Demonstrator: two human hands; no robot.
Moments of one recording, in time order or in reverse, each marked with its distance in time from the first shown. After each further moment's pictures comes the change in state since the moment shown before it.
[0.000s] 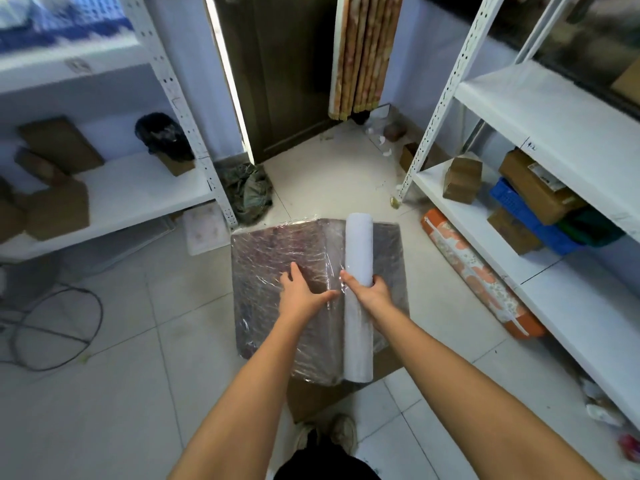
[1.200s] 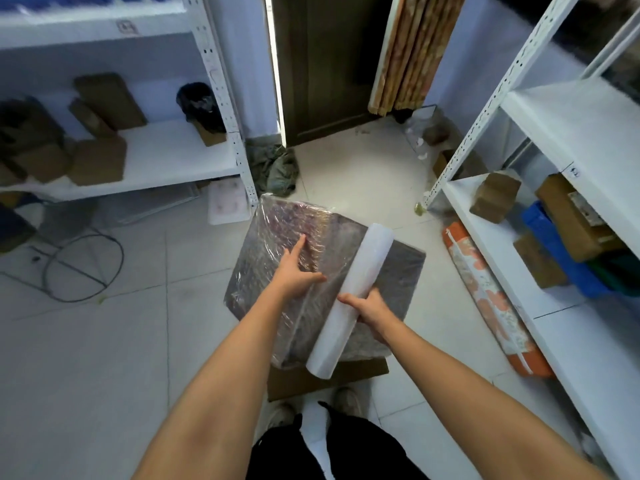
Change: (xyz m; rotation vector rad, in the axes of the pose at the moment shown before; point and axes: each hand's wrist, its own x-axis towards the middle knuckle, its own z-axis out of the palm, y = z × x) left_hand 0.020 0.010 0.013 -0.232 -0.021 0.039; right_hand 0.032 0.024 -0.047 -0.117 -0.397 0.068
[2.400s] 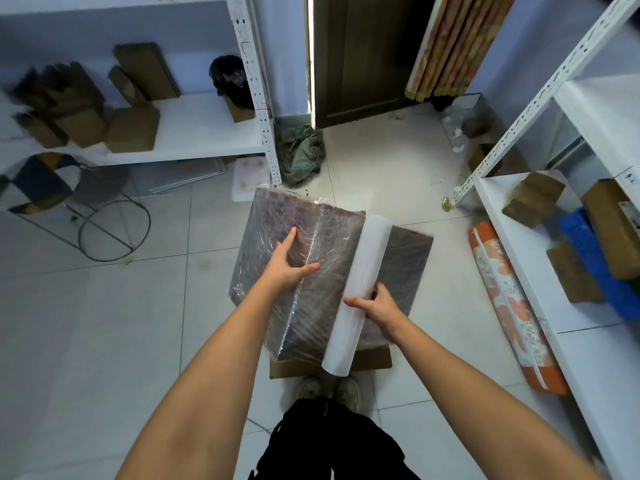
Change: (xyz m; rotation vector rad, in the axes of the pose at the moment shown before) left_hand -0.017 -0.029 -0.006 -0.161 0.127 -0.053; right_hand 0.016 0.021 -0.016 -0.103 -0.111 -0.052
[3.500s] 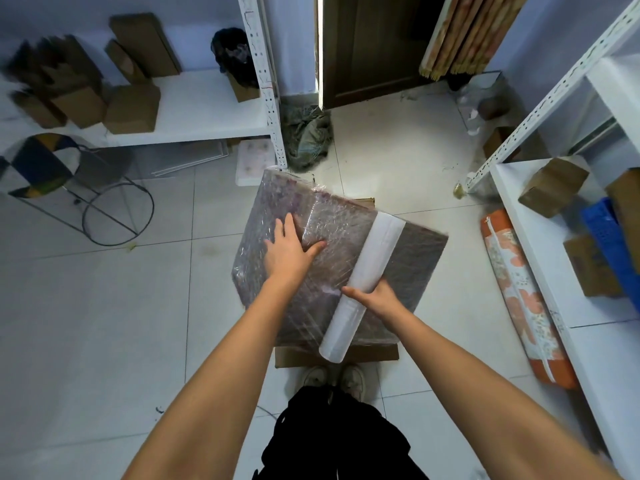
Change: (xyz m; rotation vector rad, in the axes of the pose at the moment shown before) left_hand 0.015 0.014 0.009 0.561 0.263 -0.053; right_hand 0.027 0.000 0.015 -0.145 0.009 -0.033
